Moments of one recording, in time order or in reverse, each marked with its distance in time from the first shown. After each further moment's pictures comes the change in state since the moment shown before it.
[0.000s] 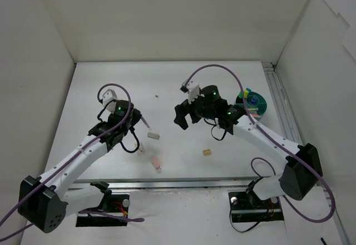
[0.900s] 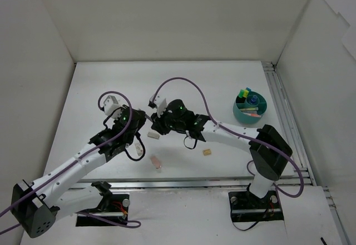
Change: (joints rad) left arm -0.187 -0.105 -0.038 0.021 -0.189 -0.176; right arm 0.270 0.335 0.032 0.357 0.055 0.042
